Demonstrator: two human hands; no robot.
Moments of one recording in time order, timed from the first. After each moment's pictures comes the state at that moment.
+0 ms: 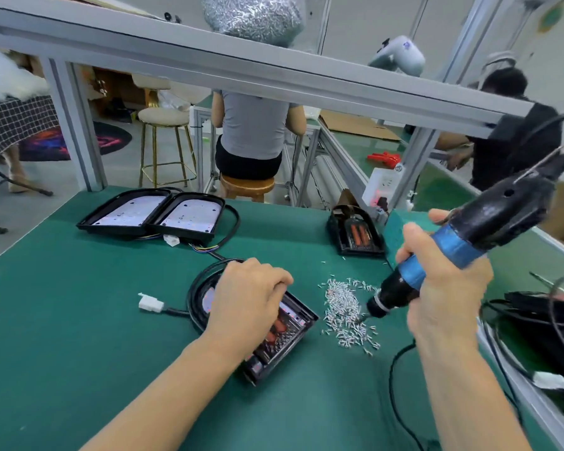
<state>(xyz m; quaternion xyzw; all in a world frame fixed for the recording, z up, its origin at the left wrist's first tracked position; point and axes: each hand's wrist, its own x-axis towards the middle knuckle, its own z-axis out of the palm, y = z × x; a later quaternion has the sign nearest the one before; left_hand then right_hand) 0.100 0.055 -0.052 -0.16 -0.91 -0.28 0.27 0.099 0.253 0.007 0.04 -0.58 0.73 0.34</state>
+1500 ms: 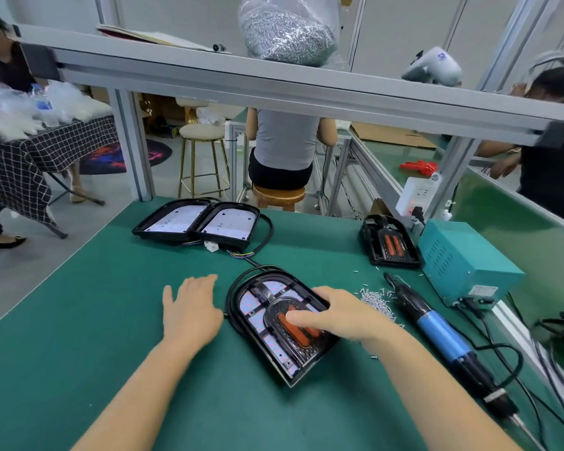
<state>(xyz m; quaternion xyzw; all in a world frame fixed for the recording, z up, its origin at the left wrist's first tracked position) 0.090 -0.038 -0.095 0.15 -0.97 -0.19 0.05 0.063 0.196 -0.059 0.09 -0.88 0.41 -0.22</state>
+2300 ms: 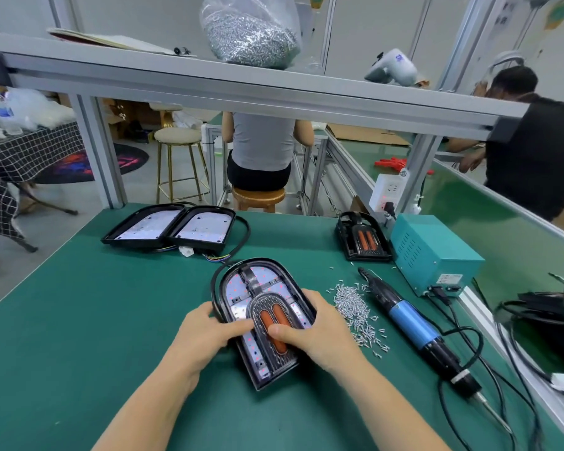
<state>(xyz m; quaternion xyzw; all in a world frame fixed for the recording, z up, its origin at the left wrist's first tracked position) 0.117 0.008 -0.089 0.15 -0.73 -0.66 -0.04 0.094 0.198 -0.093 0.04 -0.84 0.54 -0.06</state>
